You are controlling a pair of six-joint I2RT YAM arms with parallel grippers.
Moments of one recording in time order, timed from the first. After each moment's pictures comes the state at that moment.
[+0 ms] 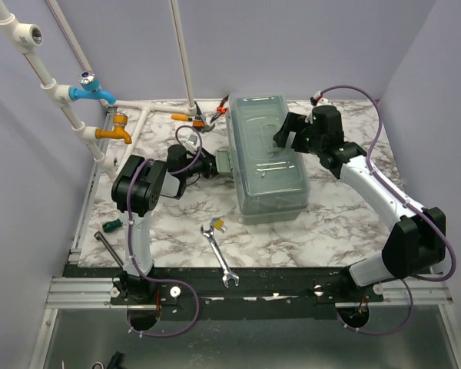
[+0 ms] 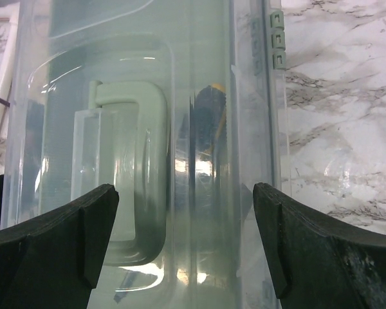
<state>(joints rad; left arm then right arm) -0.25 2.12 0.92 0.95 0.76 -1.36 0.37 1.47 1.22 -0.25 0.00 0.45</state>
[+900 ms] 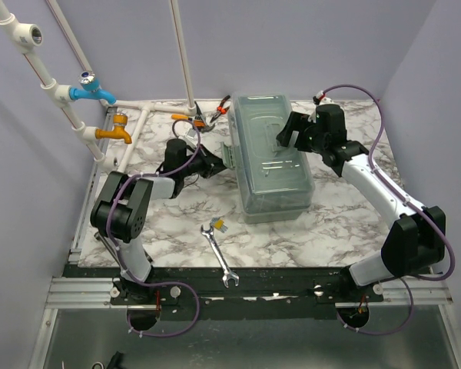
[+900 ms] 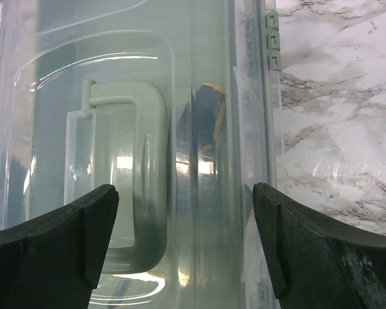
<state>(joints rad) -0.28 1.82 0.81 0.72 0.66 -1.20 0.34 1.48 1.22 -0.26 -0.03 0.43</state>
